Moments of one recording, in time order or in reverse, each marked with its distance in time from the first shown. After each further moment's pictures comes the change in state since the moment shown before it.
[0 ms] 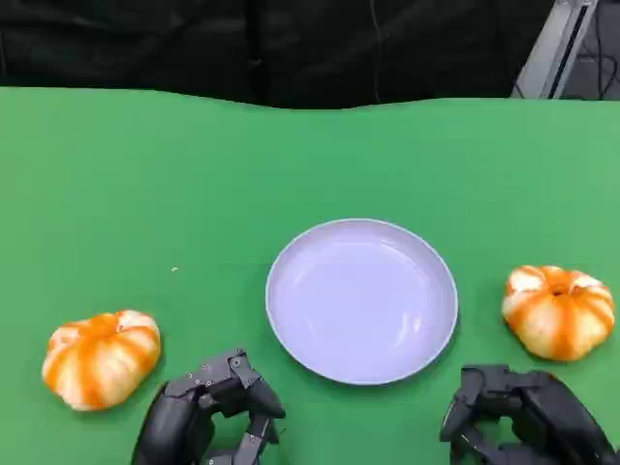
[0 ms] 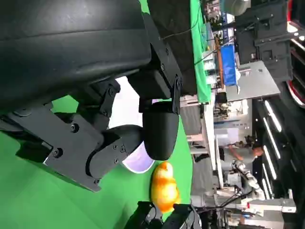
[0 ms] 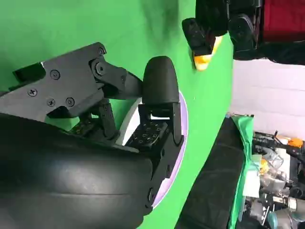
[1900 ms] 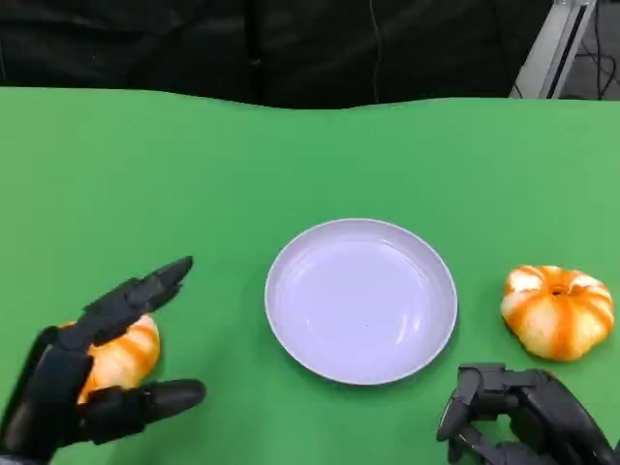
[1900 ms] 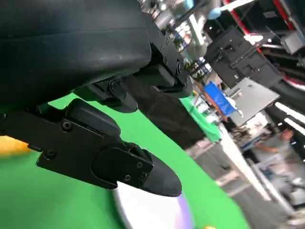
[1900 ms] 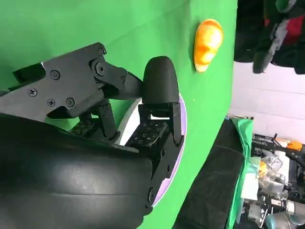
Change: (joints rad) left arm 0.058 0.267 0.197 -0.401 0.370 0.068 0.253; right arm -0.001 0.000 0.002 -0.014 -0.016 0.003 -0.005
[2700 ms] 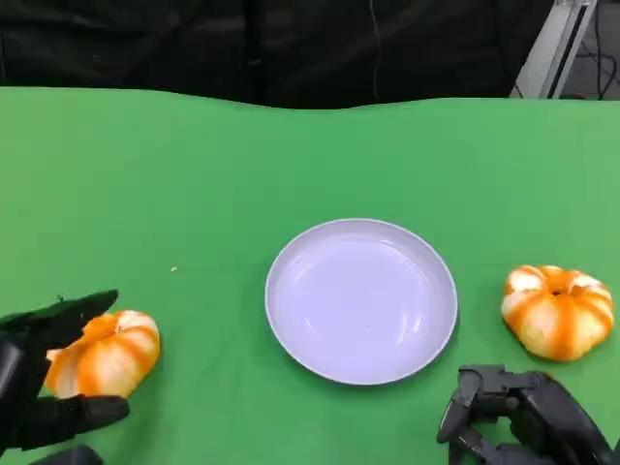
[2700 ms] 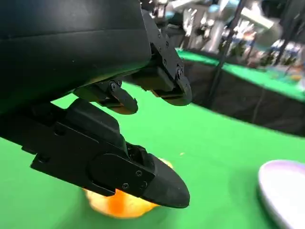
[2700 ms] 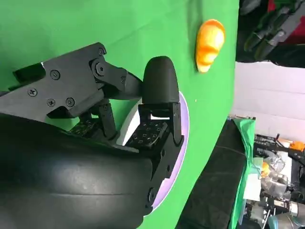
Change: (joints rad) left arm 0.070 0.182 -0.019 -0.107 0.447 0.383 0.298; right arm -0.002 -0.001 0.000 0.015 -0.002 -0.006 0.000
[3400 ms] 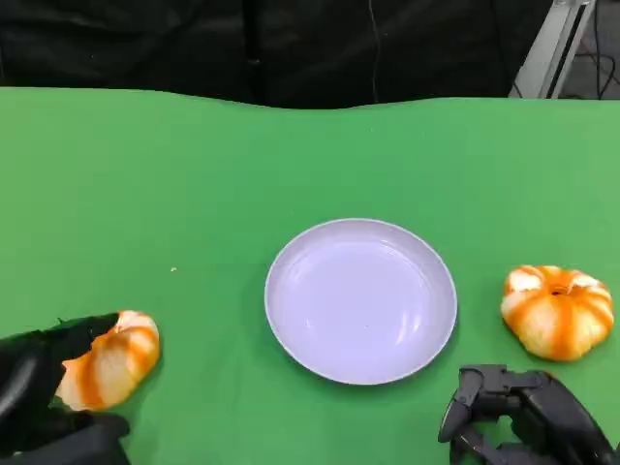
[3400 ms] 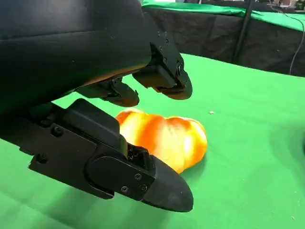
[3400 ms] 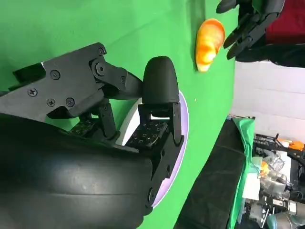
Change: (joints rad) left arm -0.078 0.084 -0.159 0.116 -0.020 0.159 -0.039; right arm 0.002 -0.003 0.000 -0.007 0.001 -0.001 0.000
